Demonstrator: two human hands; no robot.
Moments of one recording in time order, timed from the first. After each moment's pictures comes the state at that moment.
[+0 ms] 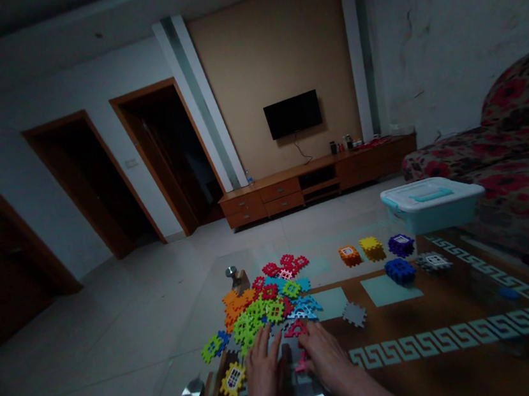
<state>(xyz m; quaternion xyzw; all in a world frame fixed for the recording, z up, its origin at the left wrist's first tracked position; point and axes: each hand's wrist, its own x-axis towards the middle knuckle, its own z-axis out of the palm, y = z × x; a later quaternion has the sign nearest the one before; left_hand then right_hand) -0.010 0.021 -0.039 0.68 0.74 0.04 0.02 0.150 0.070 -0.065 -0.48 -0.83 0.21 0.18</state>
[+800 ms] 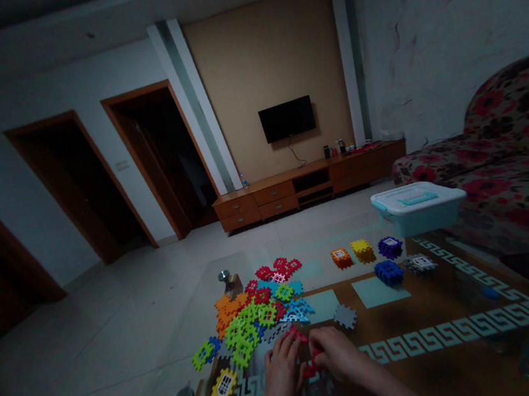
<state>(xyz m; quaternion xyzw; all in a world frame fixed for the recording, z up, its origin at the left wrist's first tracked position) 0.025 0.035 -0.067 0.74 0.65 0.12 0.13 0.197 0.078 -0.053 -0.47 -0.79 0.35 0.19</state>
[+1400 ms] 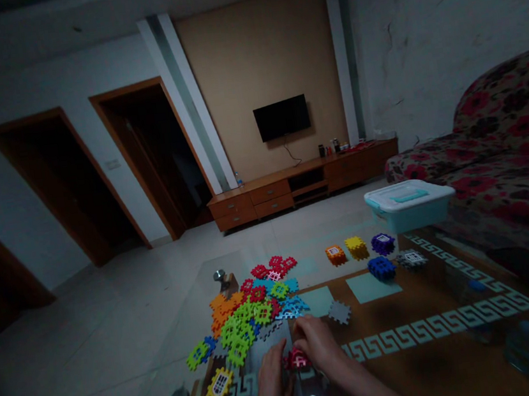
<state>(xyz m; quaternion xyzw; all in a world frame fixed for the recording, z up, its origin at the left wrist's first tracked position) -0.003 0.030 -0.108 0.71 0.62 0.27 0.19 0.164 0.086 -0.063 -0.52 -0.76 0.28 0.28</state>
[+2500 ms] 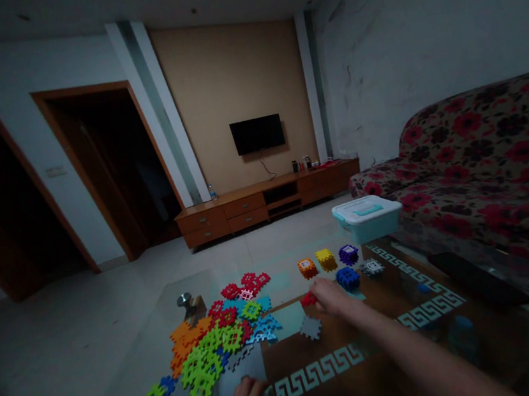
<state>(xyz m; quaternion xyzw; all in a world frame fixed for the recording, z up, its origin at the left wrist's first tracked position) 0.010 0.038 -0.082 0.75 0.64 0.08 0.16 0.292 0.159 -0.021 -0.57 -0.81 0.06 0.10</state>
